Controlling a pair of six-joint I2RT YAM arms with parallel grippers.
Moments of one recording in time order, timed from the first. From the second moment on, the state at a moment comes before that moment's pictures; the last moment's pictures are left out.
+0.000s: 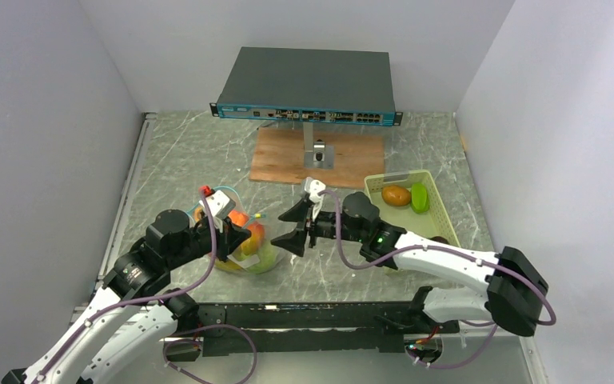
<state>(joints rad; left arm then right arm) -0.66 0.51 0.72 -0.56 0.22 -0.15 0.97 1.17 0.66 0.45 -0.39 0.15</state>
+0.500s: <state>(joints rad) -0.66 0.51 0.71 -0.53 0.25 -0.18 0.90 1.40 0.78 0.57 -0.65 0.24</state>
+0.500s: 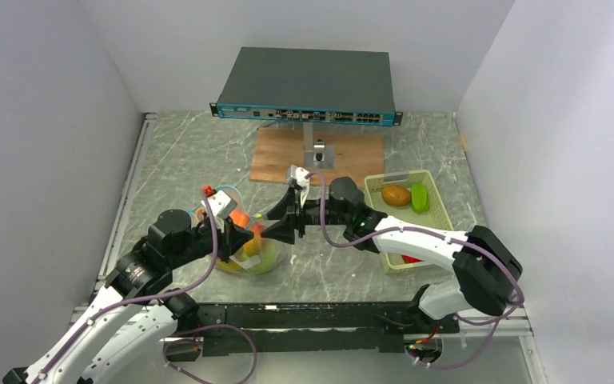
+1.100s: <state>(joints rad) -0.66 0.51 0.71 -0.54 0.24 -0.19 0.89 1.49 0.88 0.57 -0.77 0.23</state>
